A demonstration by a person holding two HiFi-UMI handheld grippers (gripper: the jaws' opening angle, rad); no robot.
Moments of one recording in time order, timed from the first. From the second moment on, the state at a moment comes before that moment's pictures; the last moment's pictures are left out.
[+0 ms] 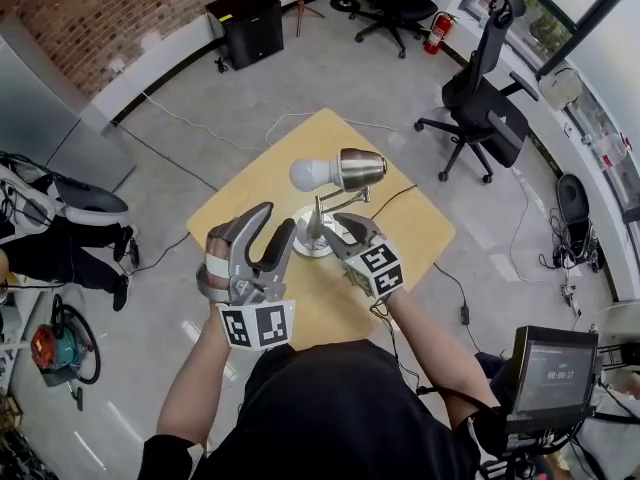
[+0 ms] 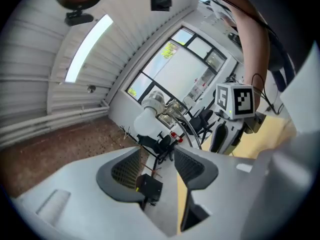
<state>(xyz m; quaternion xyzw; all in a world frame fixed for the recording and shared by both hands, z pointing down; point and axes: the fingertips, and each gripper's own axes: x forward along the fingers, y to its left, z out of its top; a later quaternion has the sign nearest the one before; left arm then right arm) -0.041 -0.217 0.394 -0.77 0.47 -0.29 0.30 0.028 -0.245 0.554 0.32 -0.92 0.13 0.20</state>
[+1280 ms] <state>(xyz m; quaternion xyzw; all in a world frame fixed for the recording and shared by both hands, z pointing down) -0.047 -0.147 0.507 -0.82 0.47 -0.06 -0.31 0.061 -0.162 0.422 0.35 -0.92 0.19 0.01</state>
